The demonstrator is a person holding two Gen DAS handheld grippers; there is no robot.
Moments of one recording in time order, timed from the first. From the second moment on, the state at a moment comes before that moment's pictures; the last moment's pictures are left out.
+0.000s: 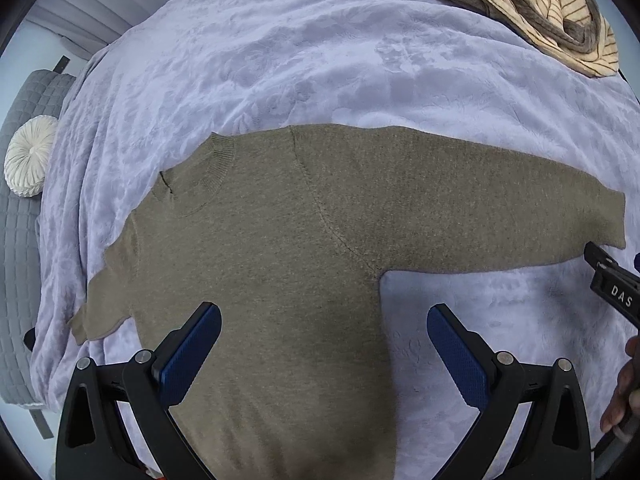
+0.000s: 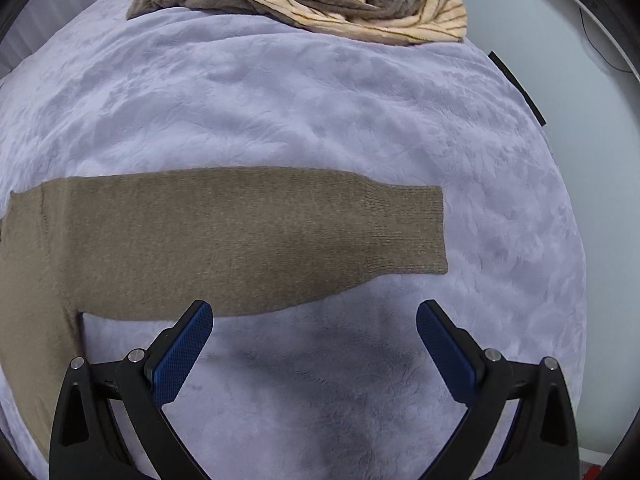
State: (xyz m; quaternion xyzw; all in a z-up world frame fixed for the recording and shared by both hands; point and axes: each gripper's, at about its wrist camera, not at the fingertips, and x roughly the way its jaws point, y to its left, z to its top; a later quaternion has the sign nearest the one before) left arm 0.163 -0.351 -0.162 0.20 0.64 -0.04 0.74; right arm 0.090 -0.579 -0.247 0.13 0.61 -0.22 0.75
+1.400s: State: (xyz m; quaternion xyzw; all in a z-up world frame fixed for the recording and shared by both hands) left arm 0.123 -0.288 -0.153 0.18 0.65 -0.03 0.74; right arm 0.052 -0.655 -0.248 0.36 0.39 -0.12 0.84
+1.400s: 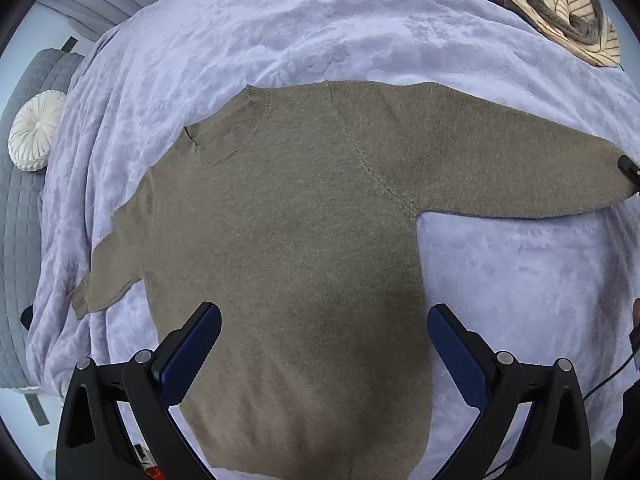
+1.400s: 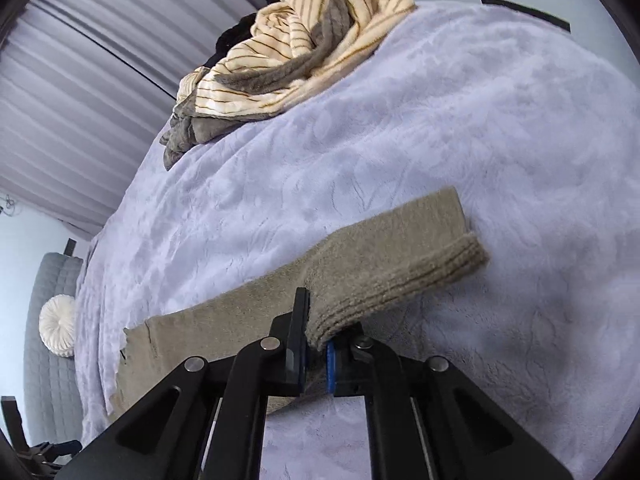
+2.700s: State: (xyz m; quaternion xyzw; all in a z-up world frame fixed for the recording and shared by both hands) left arm 0.088 0.107 -0.150 0.01 0.67 0.06 0.74; right arm 0.217 -0.111 -0.208 -0.01 0.50 -0.03 0.87
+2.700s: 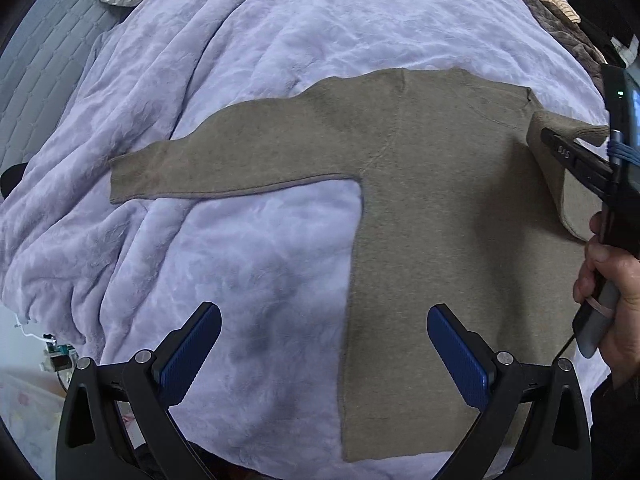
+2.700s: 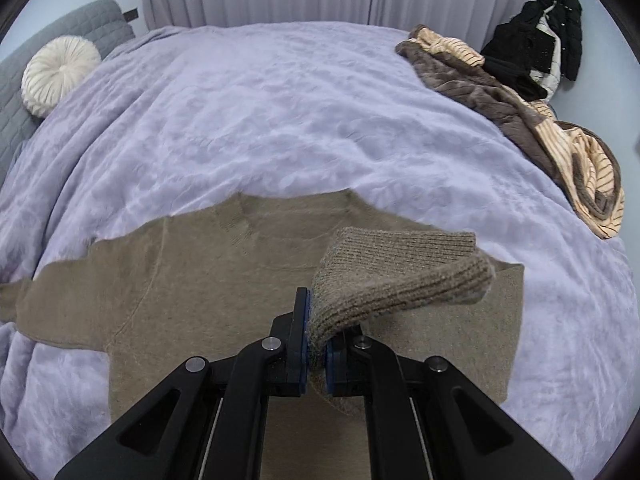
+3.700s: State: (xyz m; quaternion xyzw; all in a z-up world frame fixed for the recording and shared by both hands) left arm 0.134 0.262 -0.227 -0.17 0.67 0.14 0.71; right arm 0.248 -0.031 -0.294 -0.04 0.61 0.04 0.79
